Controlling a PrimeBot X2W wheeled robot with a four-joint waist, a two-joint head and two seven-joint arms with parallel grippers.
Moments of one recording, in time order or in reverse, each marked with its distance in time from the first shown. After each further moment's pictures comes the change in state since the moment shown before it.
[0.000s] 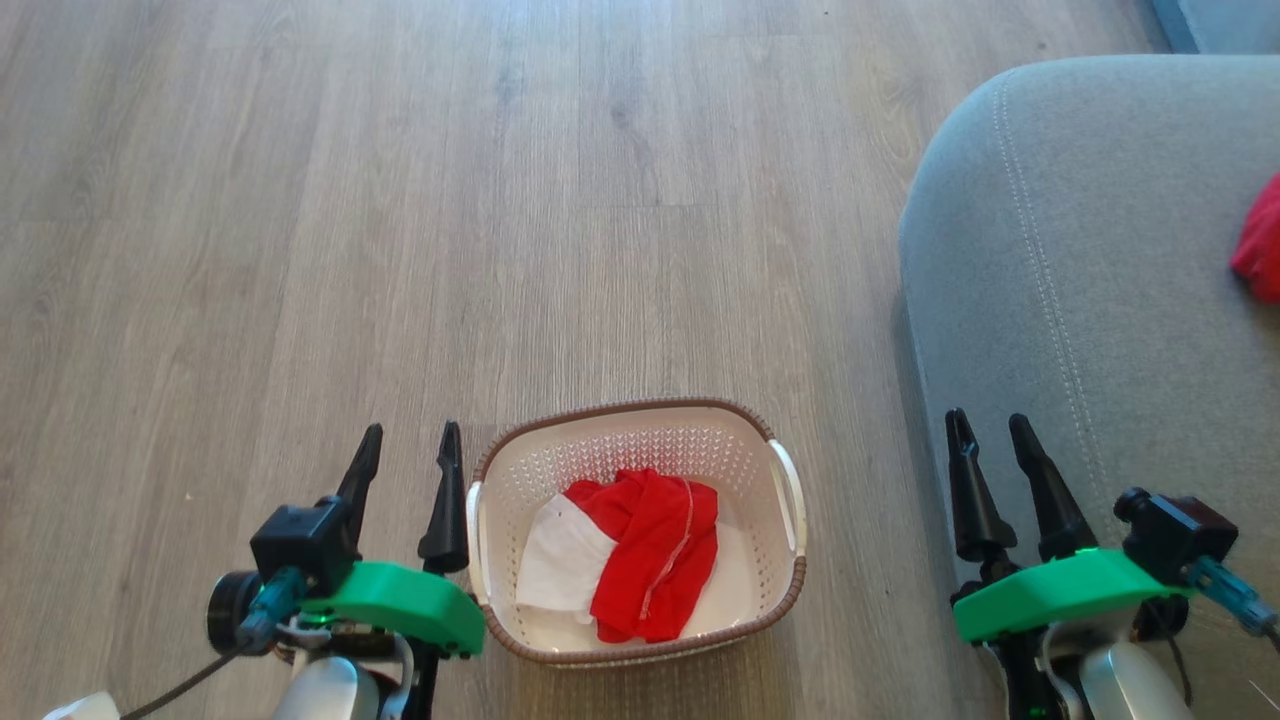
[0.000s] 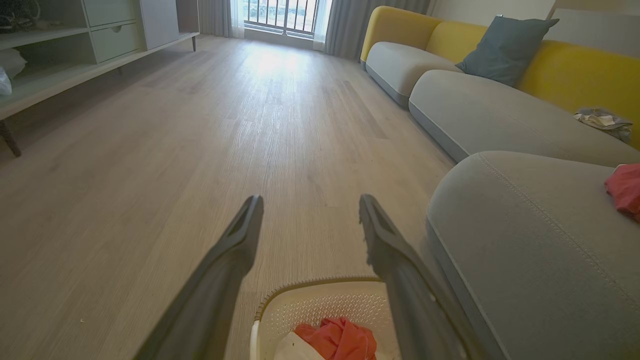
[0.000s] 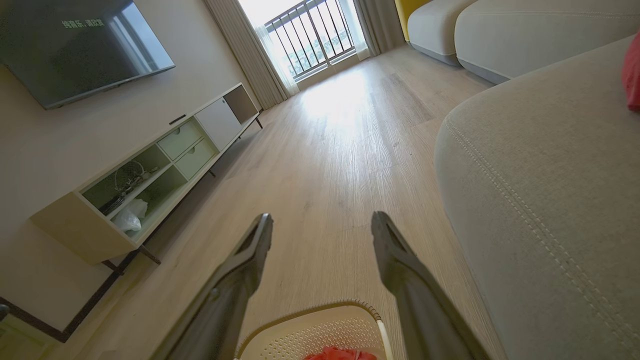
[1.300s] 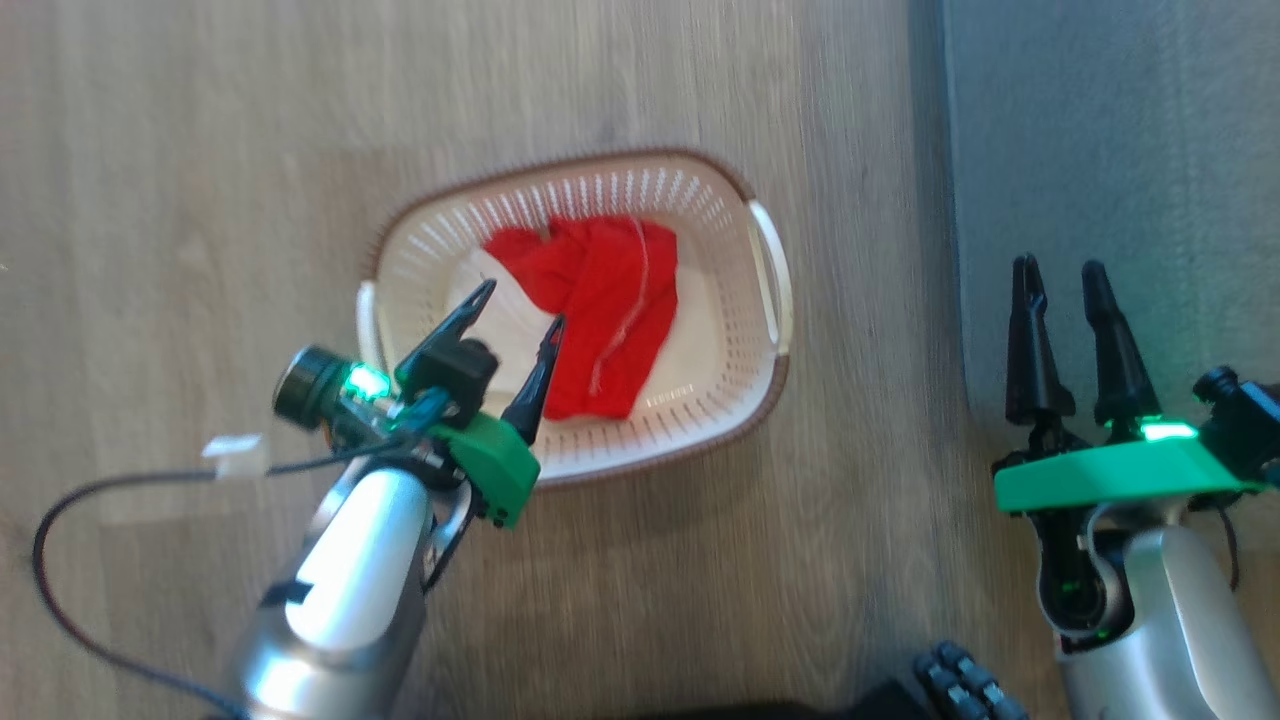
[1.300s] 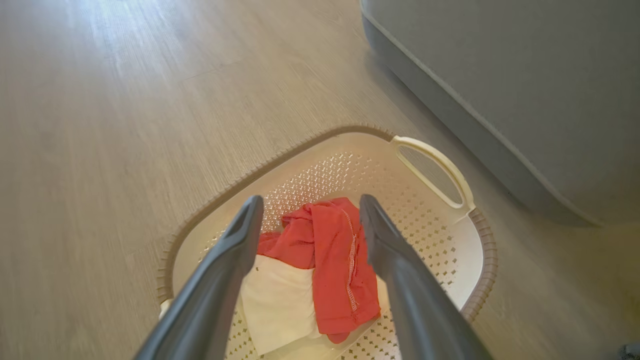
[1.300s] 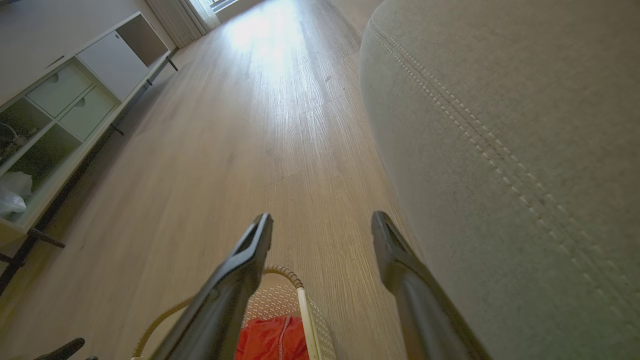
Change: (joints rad) left arm -0.427 0.010 -0.153 0.386 0.300 -0.178 0.000; right arm -0.160 0.015 -0.083 -0.085 -0.033 0.000 -0.004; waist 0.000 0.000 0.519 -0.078
